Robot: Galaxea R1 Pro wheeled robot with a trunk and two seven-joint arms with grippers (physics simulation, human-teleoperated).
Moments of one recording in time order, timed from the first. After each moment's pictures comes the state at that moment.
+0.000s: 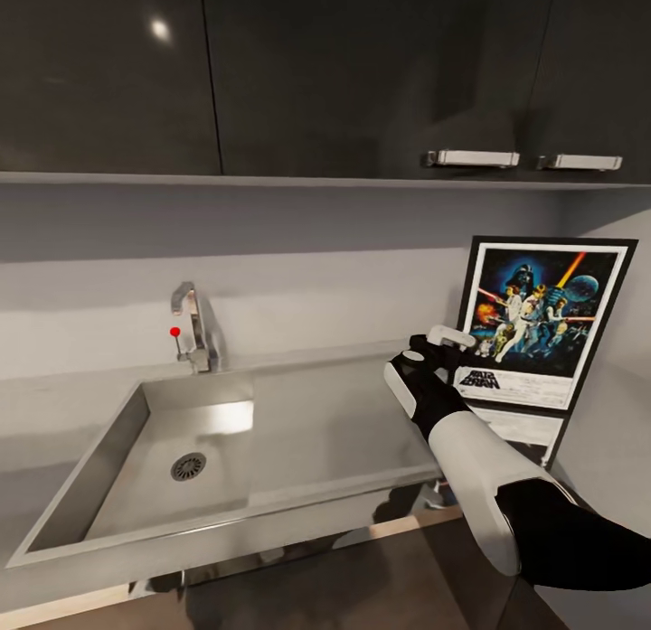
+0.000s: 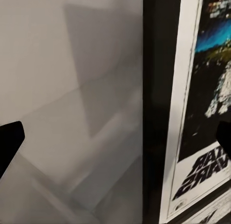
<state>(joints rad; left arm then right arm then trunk) 0.03 0.03 0.61 -0.34 0.00 -0.04 -0.14 -1.09 0.15 0.12 -0.51 -0.19 0.05 -0.88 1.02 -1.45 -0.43</state>
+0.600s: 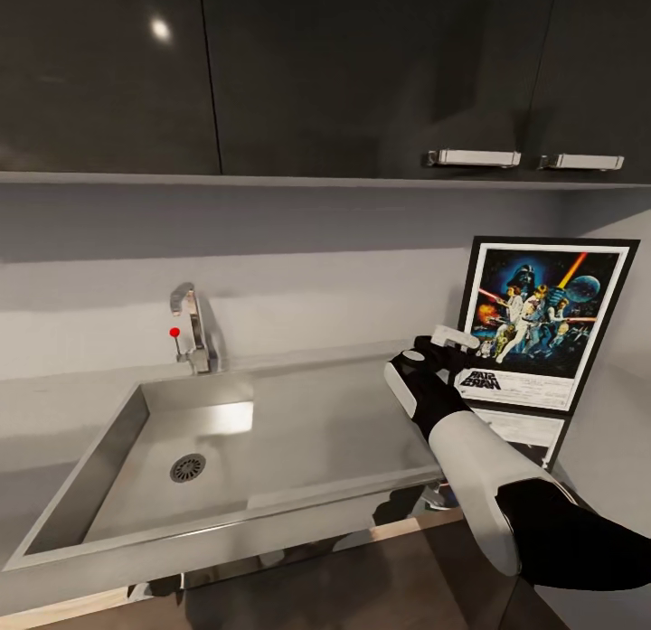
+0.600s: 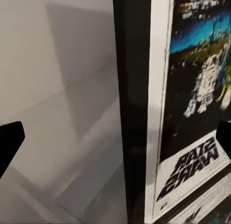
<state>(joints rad) 0.03 0.03 0.61 -0.34 0.00 -0.04 -0.14 -1.09 0.15 0.12 -0.51 -0.19 0.05 -0.94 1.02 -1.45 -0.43</state>
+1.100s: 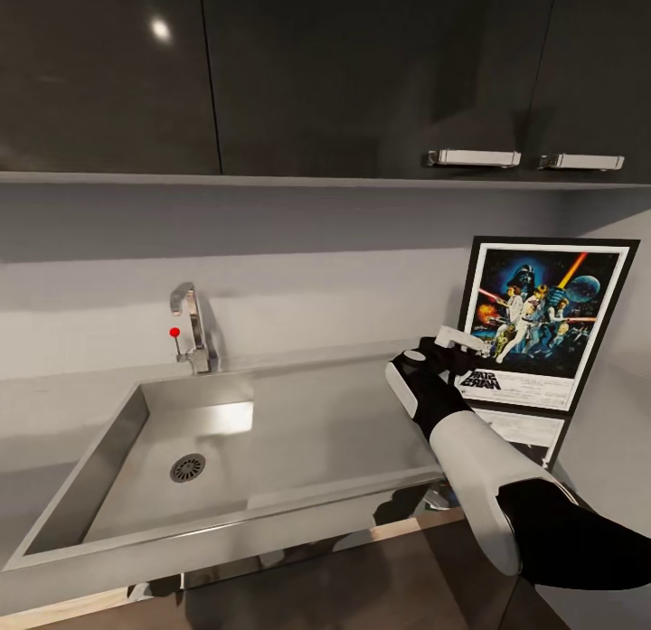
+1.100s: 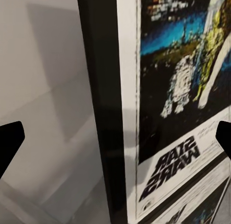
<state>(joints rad) 0.03 0.03 0.61 -0.34 0.00 -0.04 -0.14 -1.09 0.14 0.12 -0.51 -0.19 0.05 -1.00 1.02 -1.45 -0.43</state>
